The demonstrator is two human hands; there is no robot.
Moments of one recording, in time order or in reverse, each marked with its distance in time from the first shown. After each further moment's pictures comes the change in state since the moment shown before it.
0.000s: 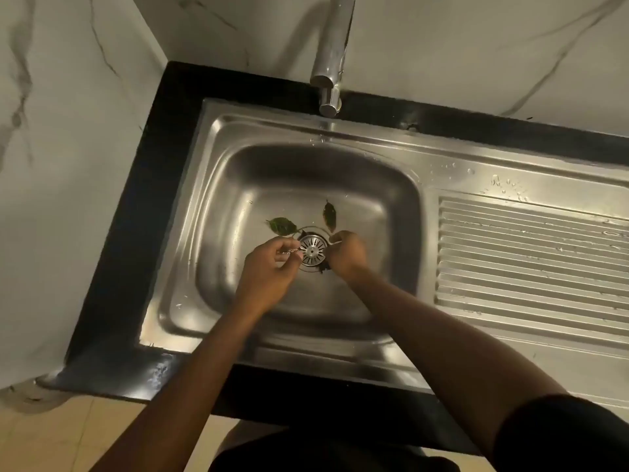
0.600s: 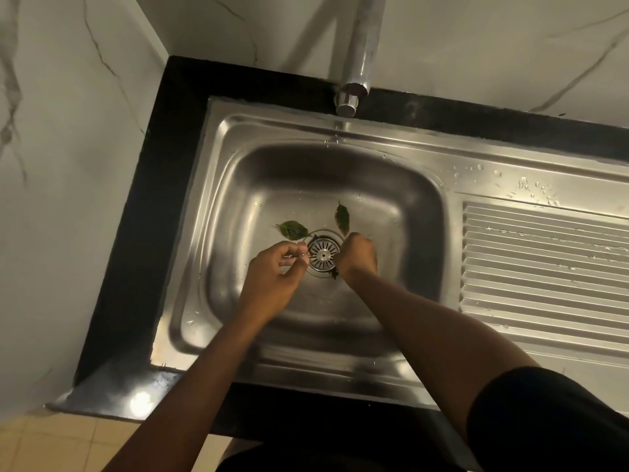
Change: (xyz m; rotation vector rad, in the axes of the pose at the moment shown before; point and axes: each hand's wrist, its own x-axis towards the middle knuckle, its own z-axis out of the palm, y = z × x) left_hand 0.021 -0.012 -0.018 0.020 -0.023 -0.012; right_hand 0.023 -0.004 0.026 -0.336 0.120 0.024
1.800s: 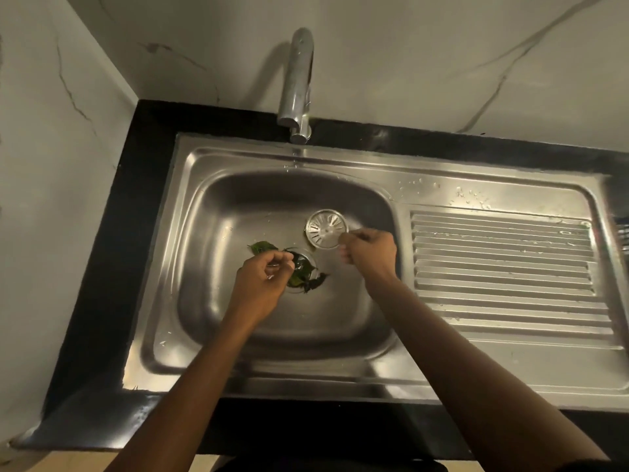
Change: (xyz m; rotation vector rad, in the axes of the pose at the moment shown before) left_hand 0.000 0.020 0.024 -0.112 -0.009 0.074; right_hand -0.038 0.030 -0.121 0.877 0.078 0.055
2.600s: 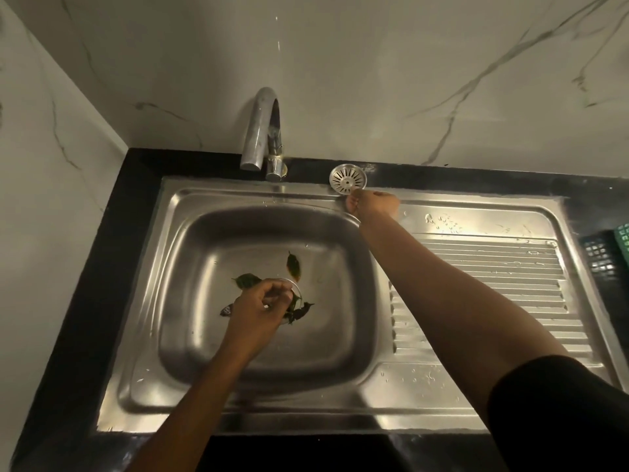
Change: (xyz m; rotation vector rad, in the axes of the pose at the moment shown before) left_hand -0.008 0.022 0.027 0.028 -0.041 0.058; right_hand 0.119 -0.099 -0.027 0.389 0.230 0.178
